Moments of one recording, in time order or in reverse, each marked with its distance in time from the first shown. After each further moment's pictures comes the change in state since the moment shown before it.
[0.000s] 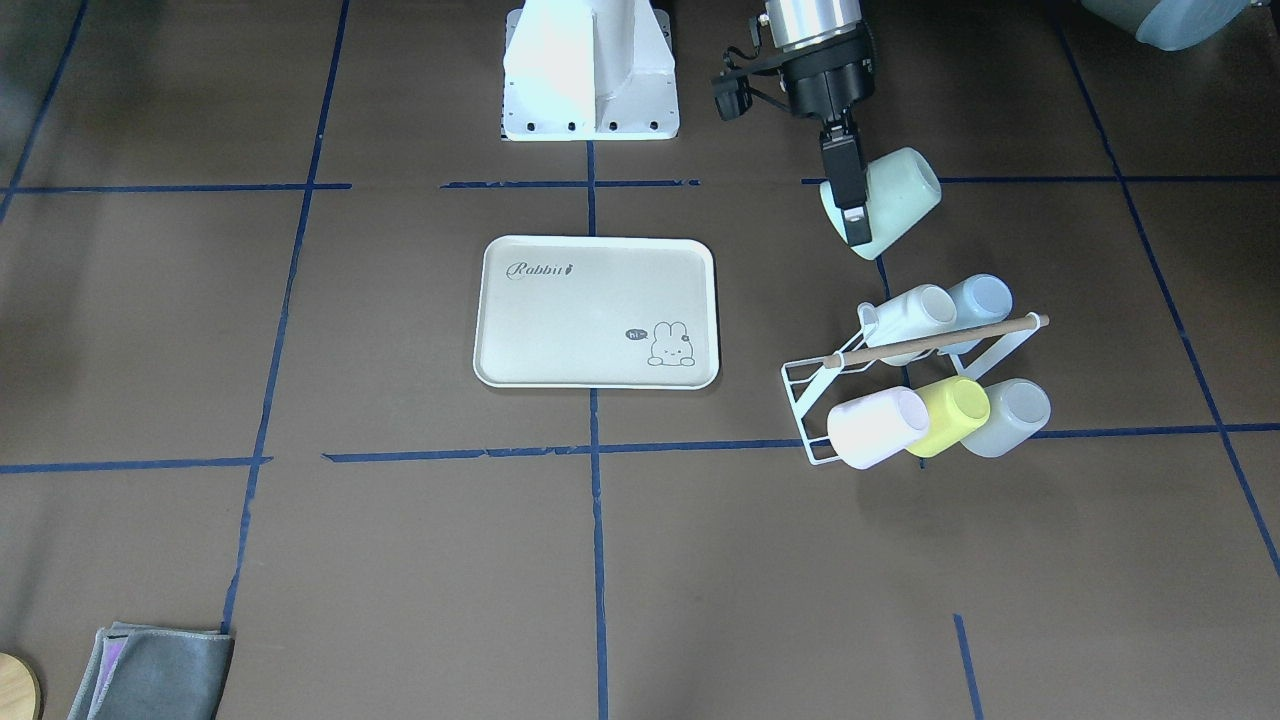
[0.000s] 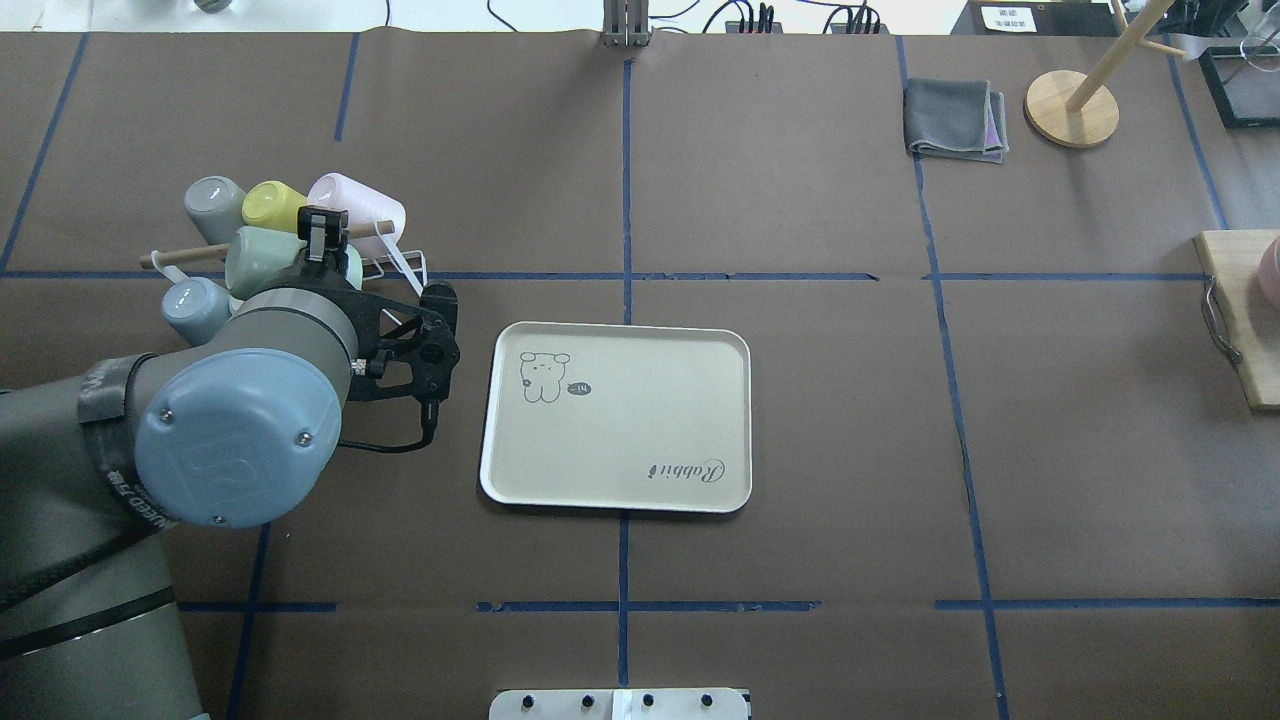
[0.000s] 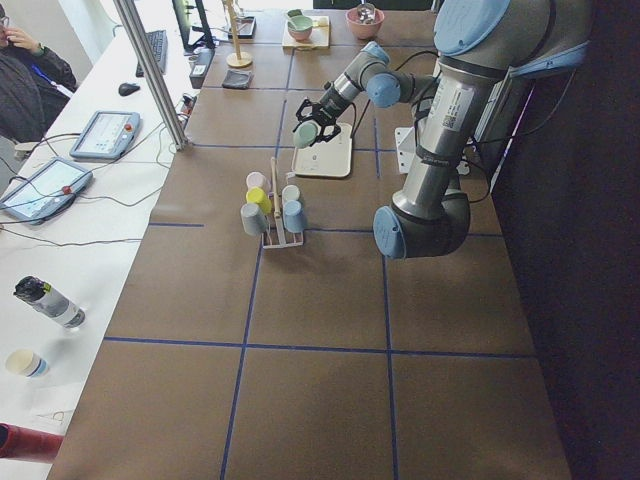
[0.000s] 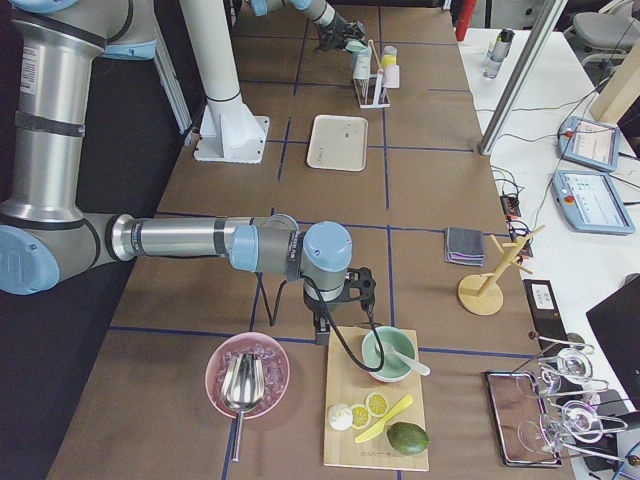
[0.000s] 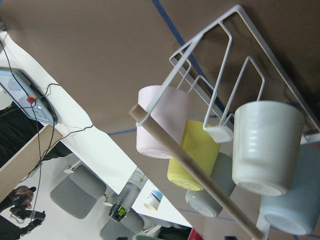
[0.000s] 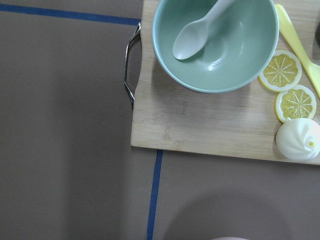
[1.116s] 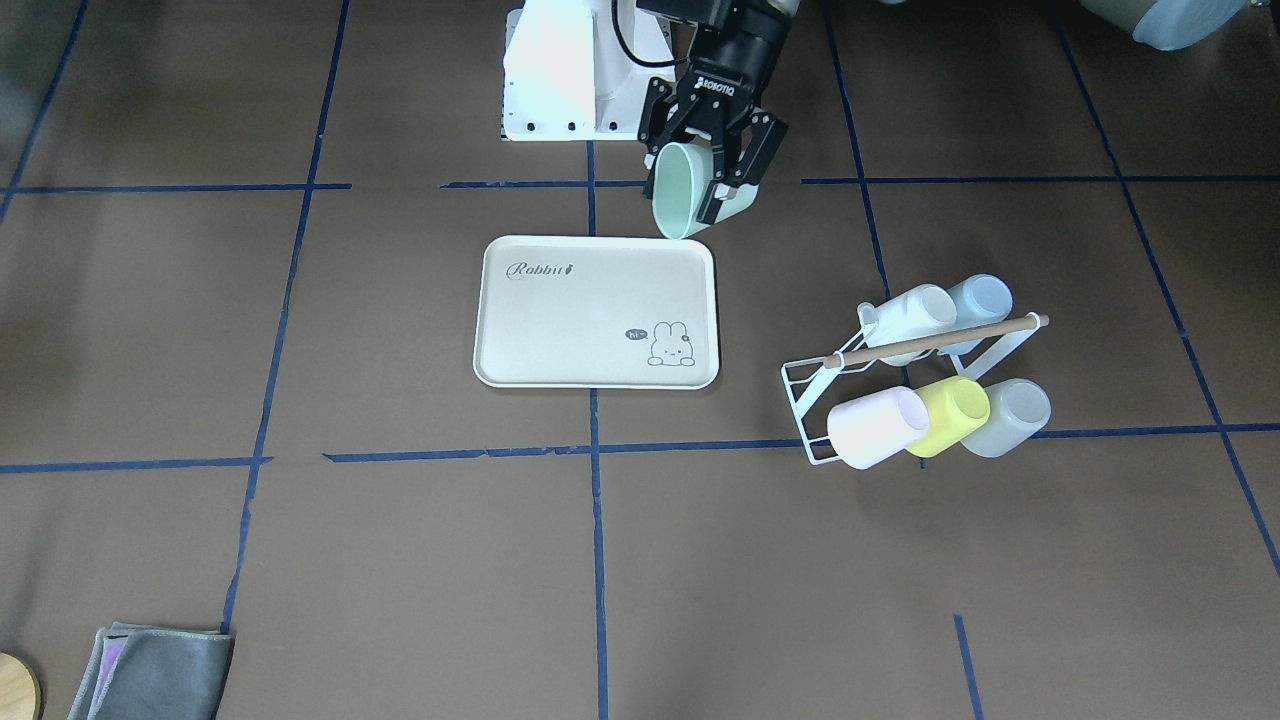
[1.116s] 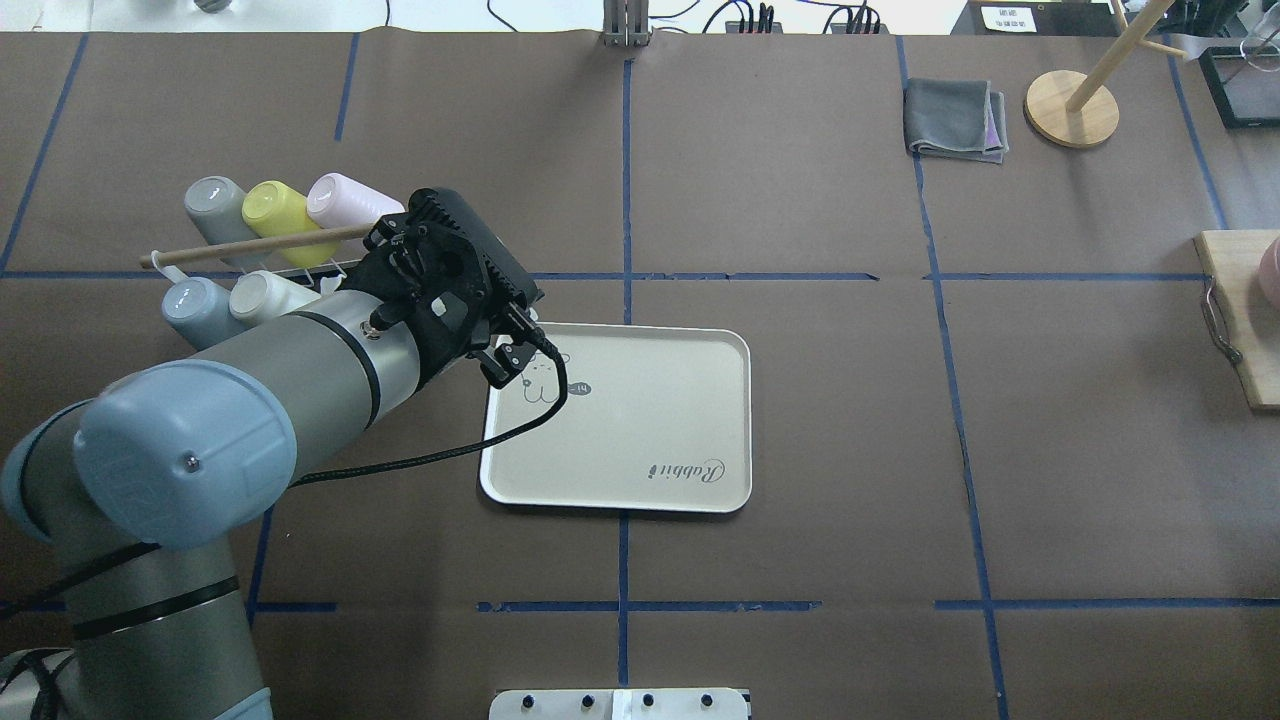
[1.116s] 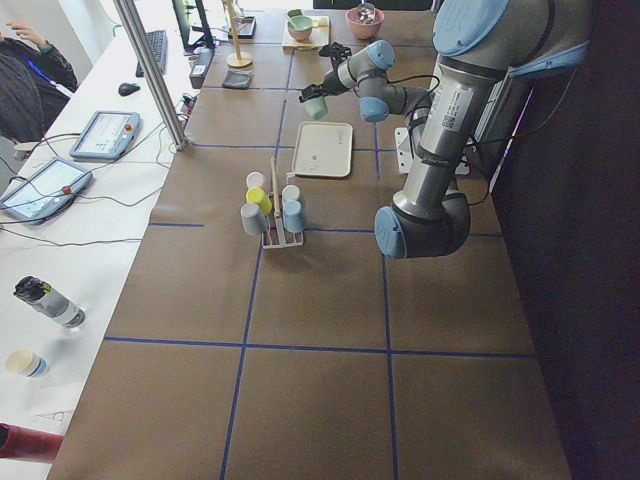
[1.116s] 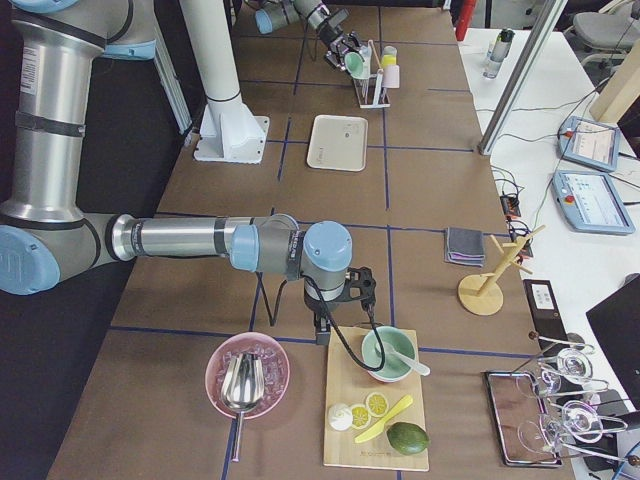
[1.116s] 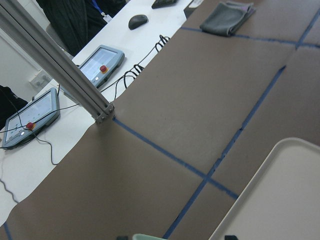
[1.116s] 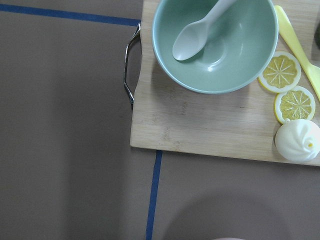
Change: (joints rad) left arm 0.016 0.003 0.209 -0.915 -0.101 -0.694; right arm 0.000 0.001 0.001 0.002 -0.002 -0.001
